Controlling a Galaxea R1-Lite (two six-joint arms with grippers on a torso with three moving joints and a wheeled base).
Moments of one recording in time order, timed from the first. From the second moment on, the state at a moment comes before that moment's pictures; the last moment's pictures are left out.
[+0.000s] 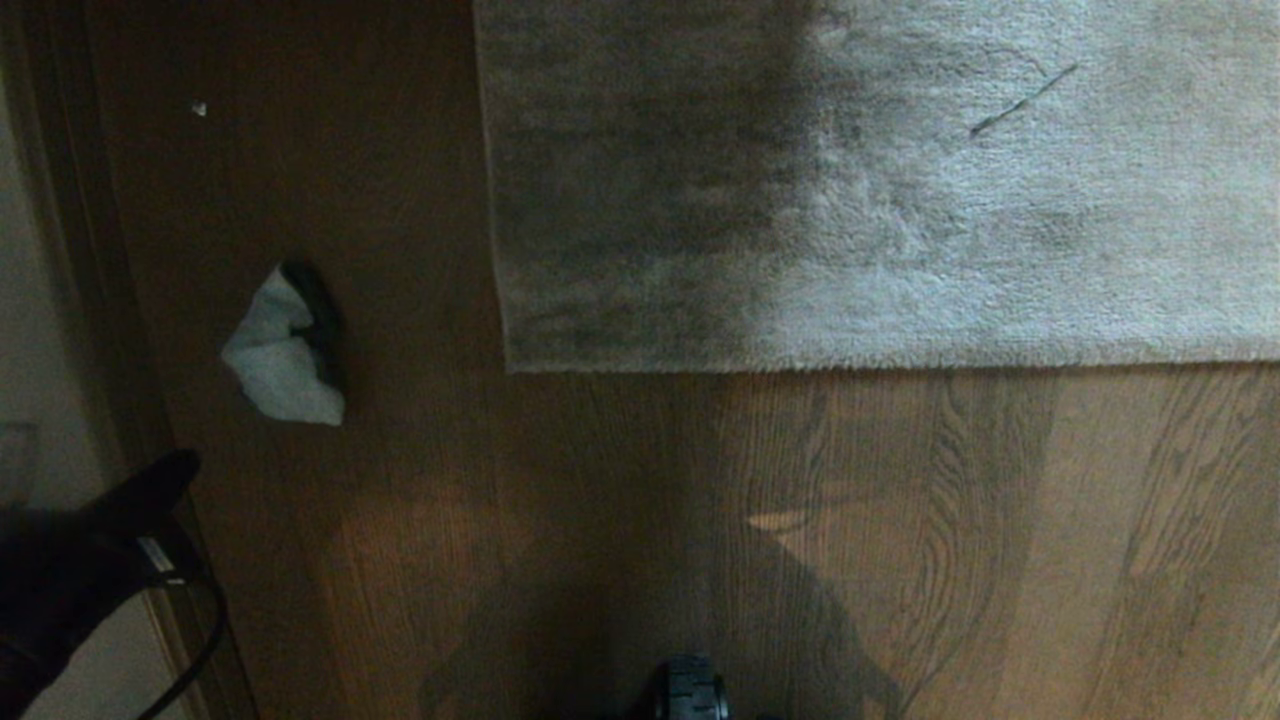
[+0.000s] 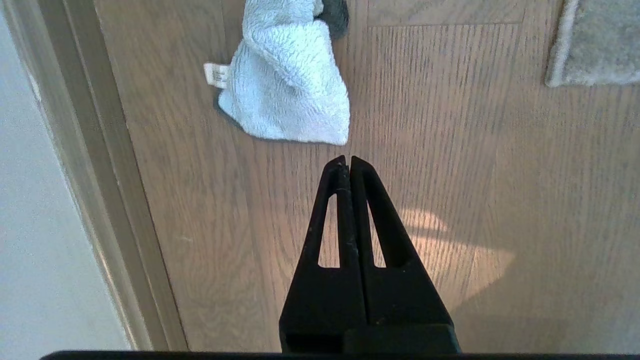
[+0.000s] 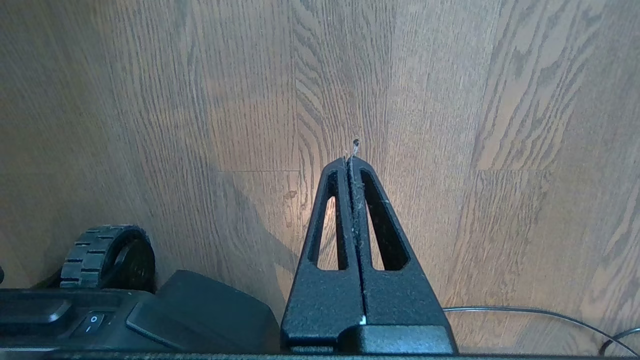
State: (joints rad) left arm 0.17 1.38 0.00 -1.36 -0.10 0.00; right arm 0.00 0.00 0.00 0.00 -0.01 0.00
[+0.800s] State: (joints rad) left arm 0.08 0.84 0.00 -0.66 -0.12 -0.04; right arm 0.00 0.00 0.00 0.00 -0.01 0.00
